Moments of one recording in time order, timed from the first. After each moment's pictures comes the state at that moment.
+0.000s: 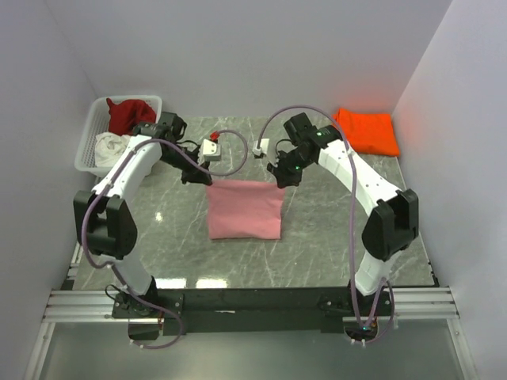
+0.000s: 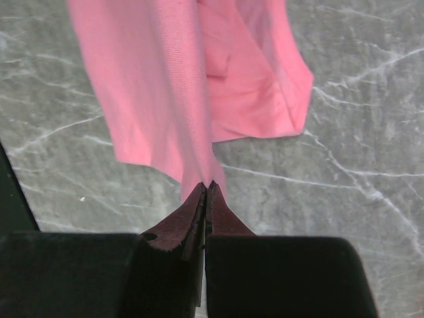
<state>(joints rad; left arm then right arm) -0.22 1.71 1.56 -1.17 0.83 1.19 0.48 1.72 1.61 -1.06 -0.46 -0.80</state>
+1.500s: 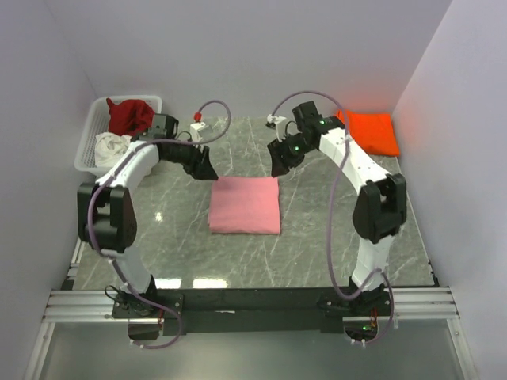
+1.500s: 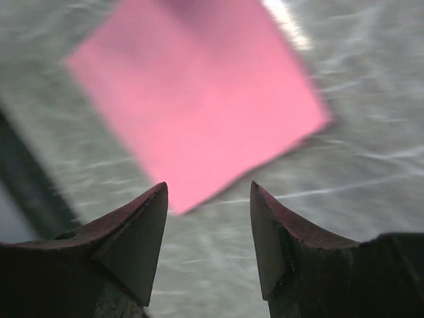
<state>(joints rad) -0.13 1.80 1.47 -0.72 0.90 0.45 0.36 1.94 1.77 -0.93 -0.51 -0.32</state>
